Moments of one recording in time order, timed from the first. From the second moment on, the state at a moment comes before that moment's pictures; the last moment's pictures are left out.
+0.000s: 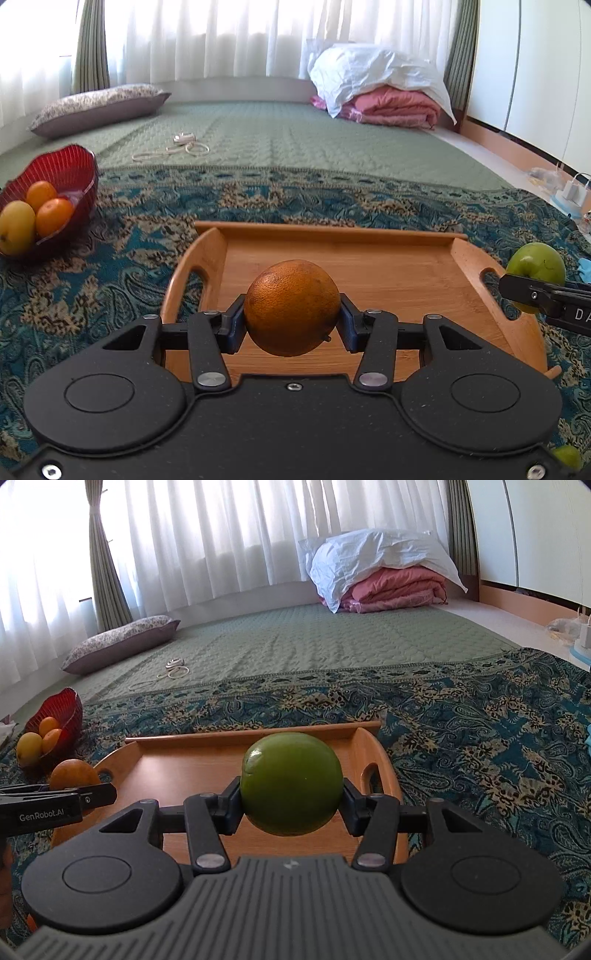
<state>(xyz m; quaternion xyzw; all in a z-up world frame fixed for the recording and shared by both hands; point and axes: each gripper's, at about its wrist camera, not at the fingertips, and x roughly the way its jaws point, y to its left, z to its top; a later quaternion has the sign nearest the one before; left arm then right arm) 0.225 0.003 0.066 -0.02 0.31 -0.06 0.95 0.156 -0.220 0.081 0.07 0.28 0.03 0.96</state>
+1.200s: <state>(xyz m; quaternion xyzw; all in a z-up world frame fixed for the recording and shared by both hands) 0.265 -0.002 0.030 -0.01 0.38 -0.03 0.92 0.206 -0.216 0.043 0.05 0.40 0.02 0.91</state>
